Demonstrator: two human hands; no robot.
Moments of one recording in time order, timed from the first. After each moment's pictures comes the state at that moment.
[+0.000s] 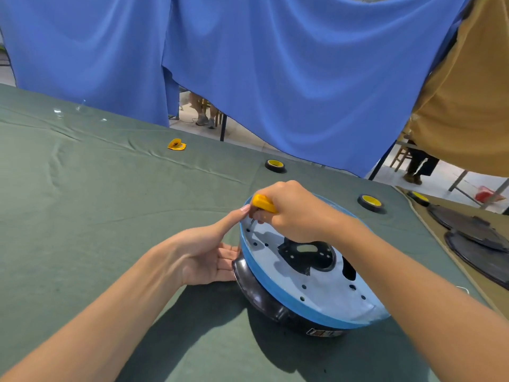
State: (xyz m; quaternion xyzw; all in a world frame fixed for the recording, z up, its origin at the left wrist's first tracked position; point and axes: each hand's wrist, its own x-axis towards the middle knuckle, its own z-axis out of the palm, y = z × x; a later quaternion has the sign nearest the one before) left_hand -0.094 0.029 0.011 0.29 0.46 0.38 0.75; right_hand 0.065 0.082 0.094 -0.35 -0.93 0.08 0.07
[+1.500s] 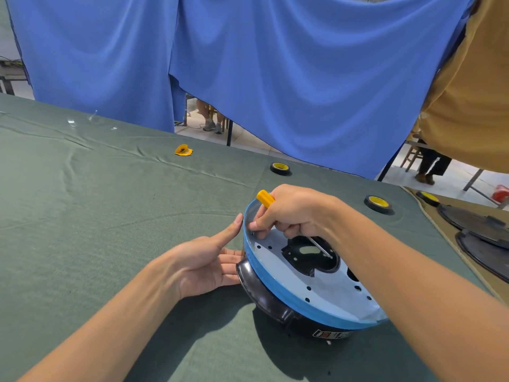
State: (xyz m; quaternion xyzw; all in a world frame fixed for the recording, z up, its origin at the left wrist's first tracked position) left_hand -0.096 0.023 -0.003 0.28 0.42 0.43 0.75; right_hand 0.055 0.092 0.099 -0.52 -0.73 0.44 0.05
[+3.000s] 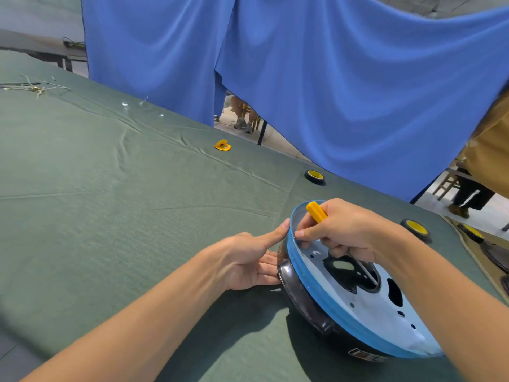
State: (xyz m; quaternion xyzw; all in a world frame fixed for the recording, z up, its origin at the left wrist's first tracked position) left_hand -0.087 0.019 0.004 0.28 0.46 0.45 0.71; right_hand 0.062 0.083 0.095 -0.52 -0.74 0.42 0.06
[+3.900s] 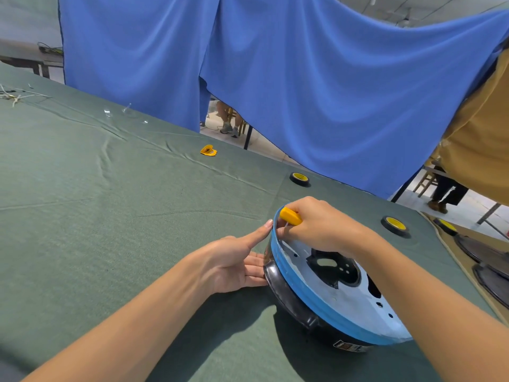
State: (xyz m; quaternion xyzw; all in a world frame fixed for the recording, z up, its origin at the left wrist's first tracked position) left_hand -0.091 0.017 0.001 0.26 0.45 0.44 0.73; right_hand 0.052 0.069 0.095 -0.44 -0.88 0.14 0.04
